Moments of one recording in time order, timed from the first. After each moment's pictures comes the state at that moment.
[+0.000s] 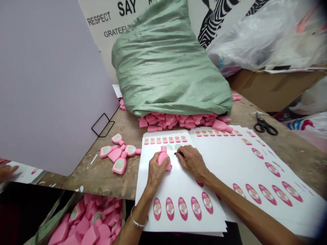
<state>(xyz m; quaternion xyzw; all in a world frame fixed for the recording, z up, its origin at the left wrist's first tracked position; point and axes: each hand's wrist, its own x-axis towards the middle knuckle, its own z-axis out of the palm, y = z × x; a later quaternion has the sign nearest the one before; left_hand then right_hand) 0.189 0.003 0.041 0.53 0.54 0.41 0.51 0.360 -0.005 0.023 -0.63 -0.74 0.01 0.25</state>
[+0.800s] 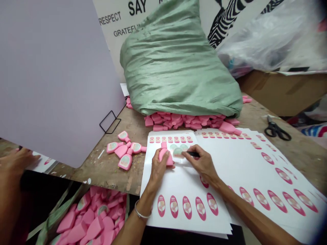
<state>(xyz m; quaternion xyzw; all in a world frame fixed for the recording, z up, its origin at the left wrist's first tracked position) 0.185 0.001 0.047 0.41 0.47 0.47 0.63 0.356 -0.018 0.040 -0.62 -0.61 0.16 0.46</state>
